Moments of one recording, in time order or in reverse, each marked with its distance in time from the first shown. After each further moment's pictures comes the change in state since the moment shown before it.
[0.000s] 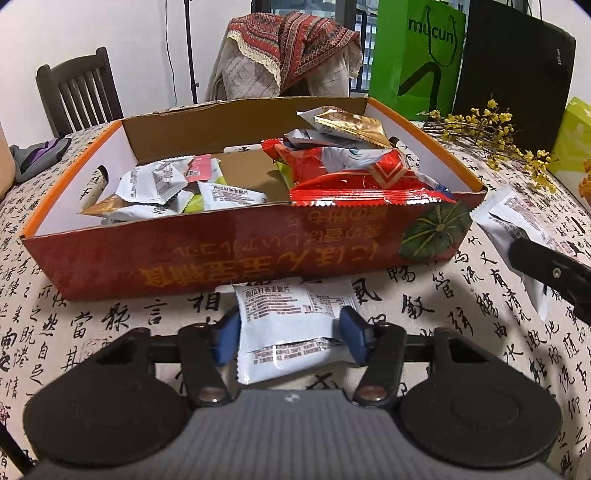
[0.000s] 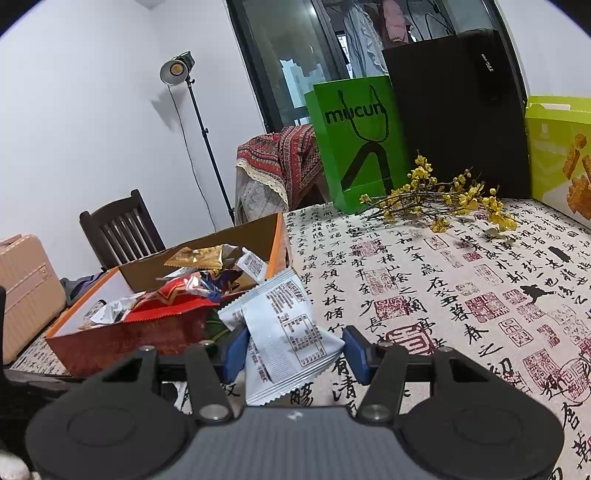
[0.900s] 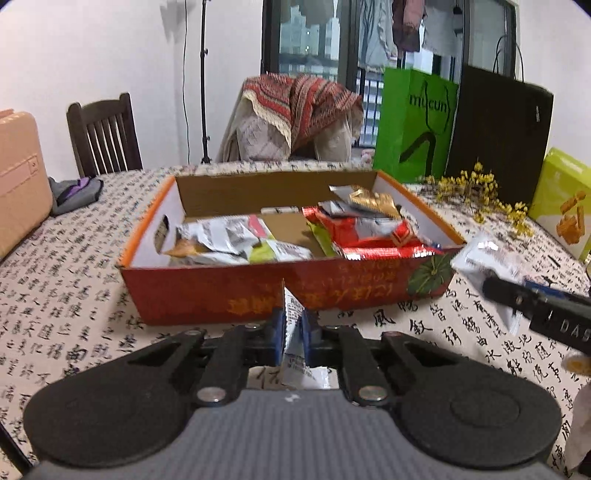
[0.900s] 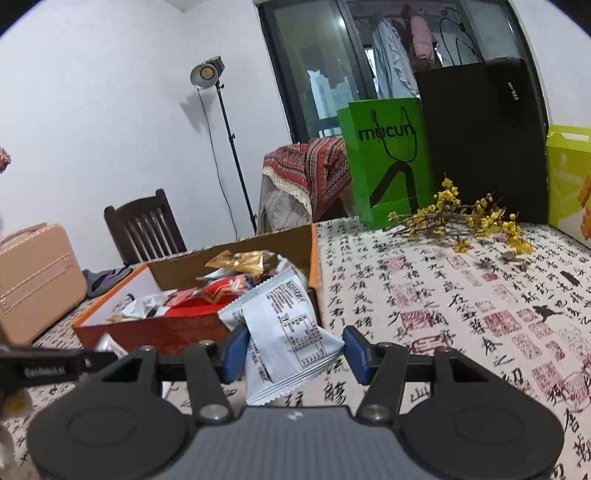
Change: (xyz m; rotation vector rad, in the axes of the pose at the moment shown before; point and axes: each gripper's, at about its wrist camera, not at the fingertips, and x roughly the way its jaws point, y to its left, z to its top) left arm -0.080 0.048 -0.013 -0.016 -0.203 -0.018; right arm -0.023 0.025 -0.003 -0.065 -0.026 0.057
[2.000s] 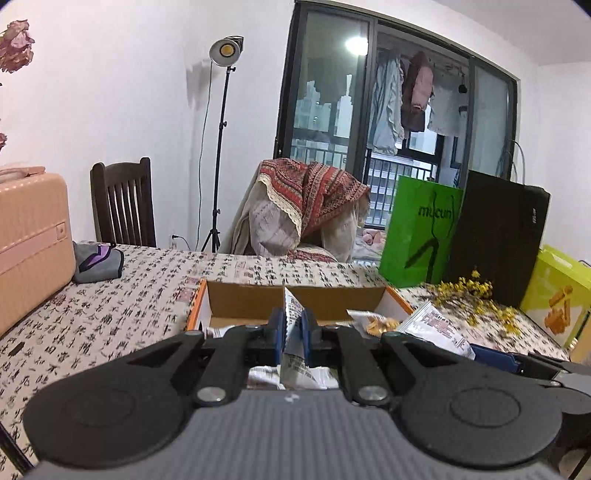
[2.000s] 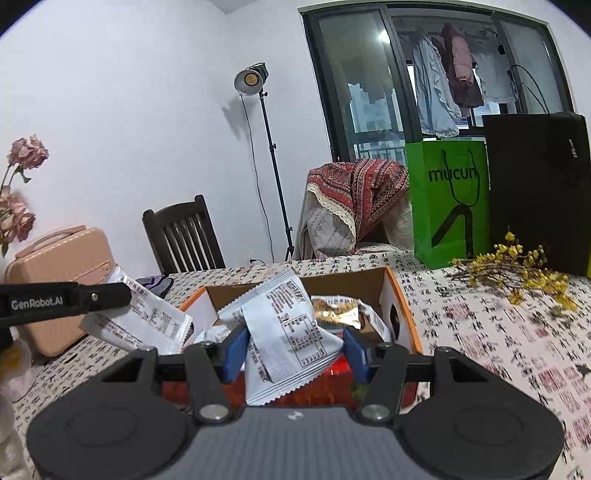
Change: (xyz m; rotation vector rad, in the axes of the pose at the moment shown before) left arm -0.051 0.041 0.065 -0.083 -0.242 -0.014; right arm 0.010 0.087 0.055 -0.087 -0.031 0.061
